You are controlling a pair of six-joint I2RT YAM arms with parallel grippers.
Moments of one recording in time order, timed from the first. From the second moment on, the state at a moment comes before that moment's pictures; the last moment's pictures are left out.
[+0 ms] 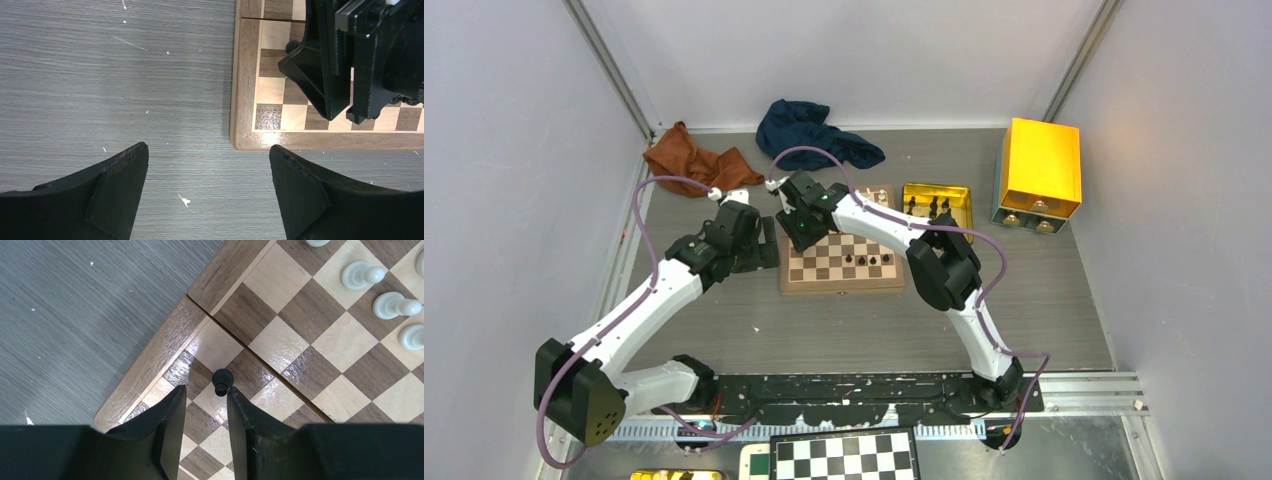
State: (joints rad) left arm -0.50 1.14 0.91 -0.67 -0.28 -0.52; right arm 0.85 2.22 1.88 -0.64 -0.04 0.13
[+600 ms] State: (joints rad) left arm -0.50 1.13 0.91 -0.67 -0.29 -0.52; right arm 0.85 2.24 1.88 -0.64 -0.03 0.13
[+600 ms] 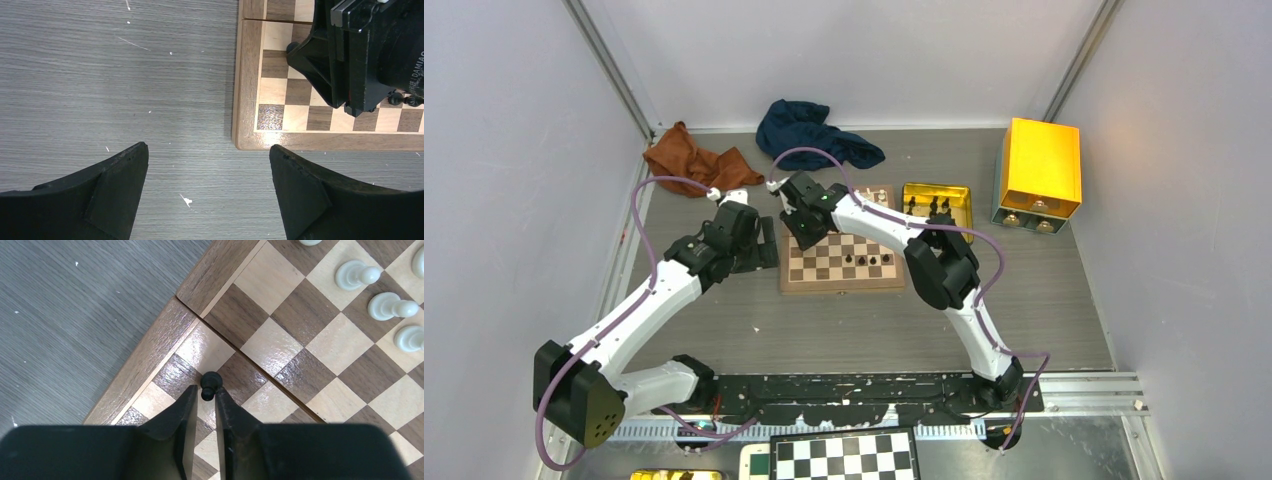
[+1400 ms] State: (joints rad) left arm -0.50 1.13 0.90 -0.67 -0.29 -0.52; right arm 0.85 2.08 1.63 -0.60 0.09 0.12
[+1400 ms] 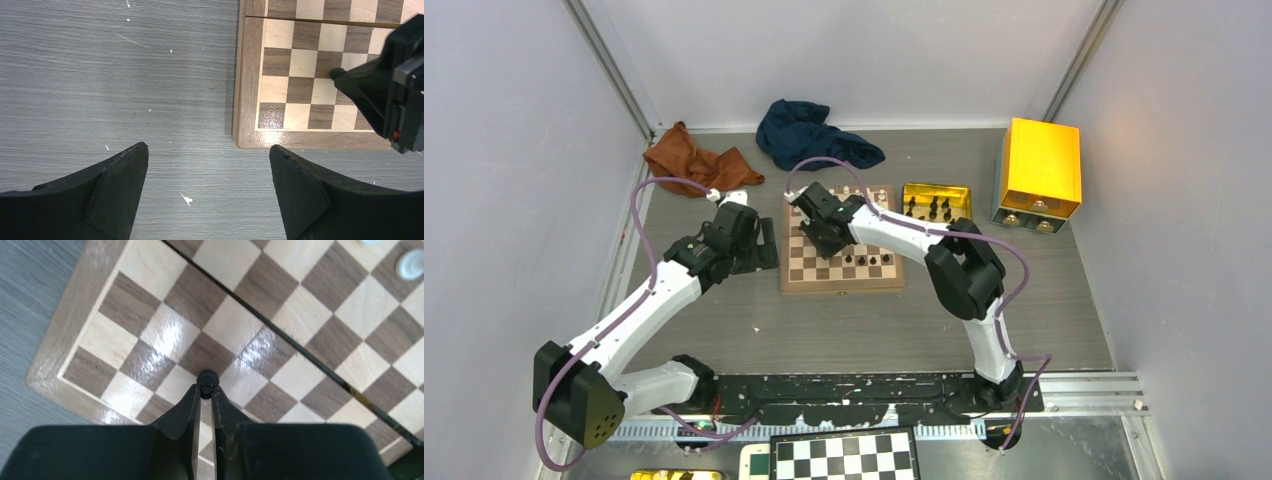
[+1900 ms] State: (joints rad) left arm -0.50 1.13 0.90 -0.67 -0.26 -0.53; right arm 0.85 1.96 1.49 -0.57 0.12 0.16
